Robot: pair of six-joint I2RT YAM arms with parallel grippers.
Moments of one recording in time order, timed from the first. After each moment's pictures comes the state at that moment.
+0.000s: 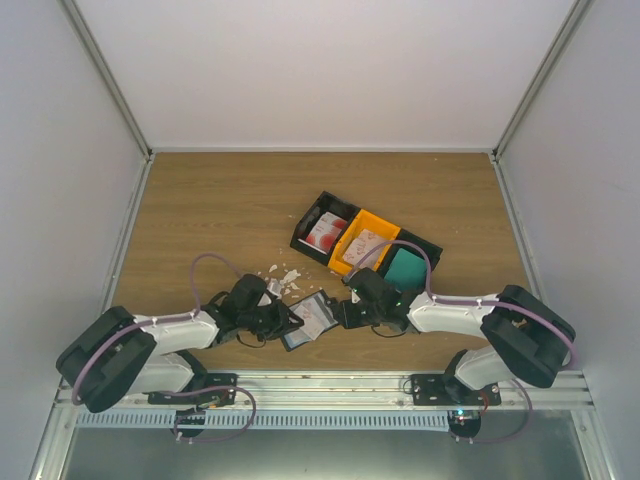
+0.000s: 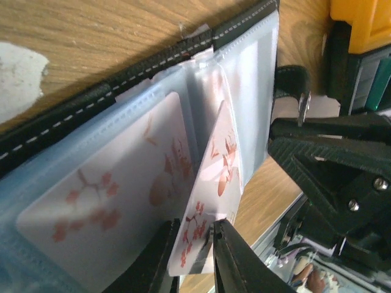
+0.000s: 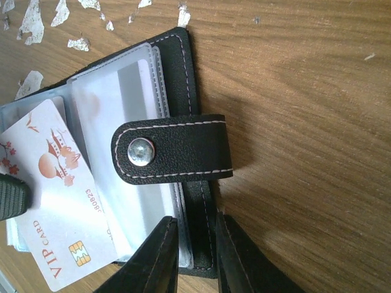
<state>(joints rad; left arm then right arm) -0.68 1.23 0.25 0.19 0.51 -1.16 0.89 1.43 0.51 -0.04 -0.17 0.67</state>
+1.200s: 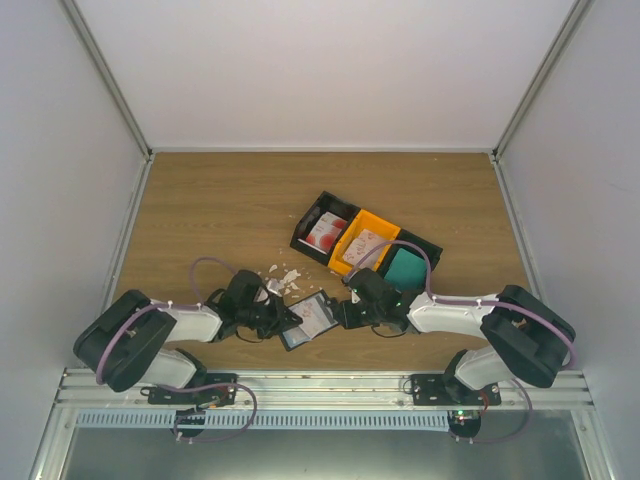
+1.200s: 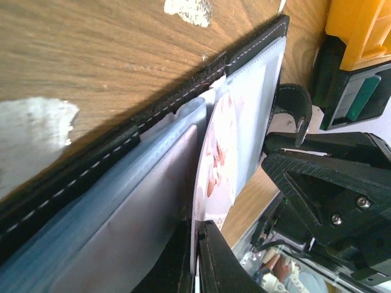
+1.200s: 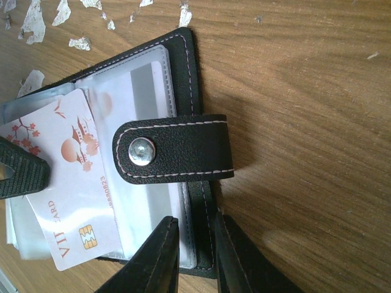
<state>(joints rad) -0.59 1.37 0.23 0.34 0.62 -1.19 0.89 1.43 0.51 -0.03 -0.18 0.67</state>
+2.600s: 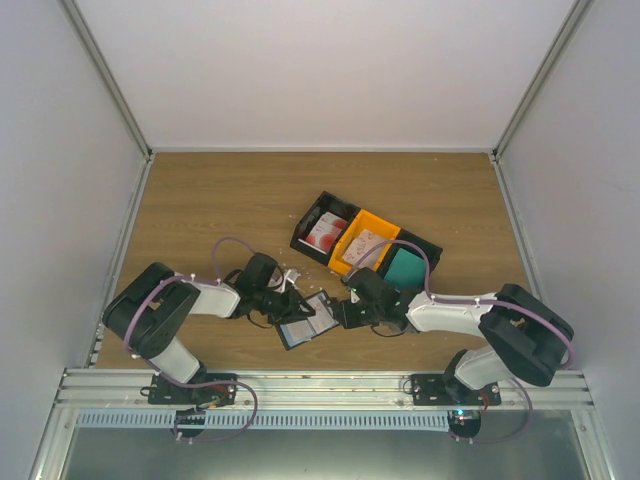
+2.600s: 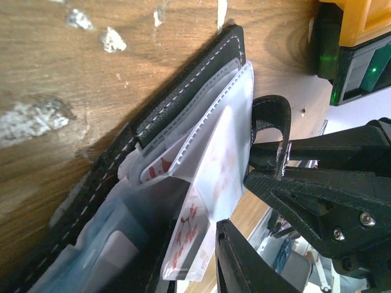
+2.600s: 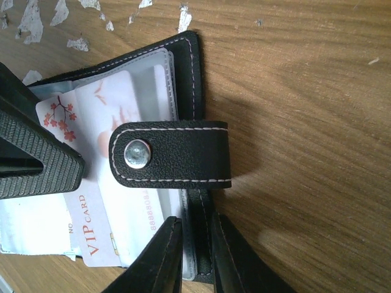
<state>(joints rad) -0.58 1.60 0.46 0.23 0.75 -0.93 0.89 1.44 0.52 -0.03 -0.18 0.66</state>
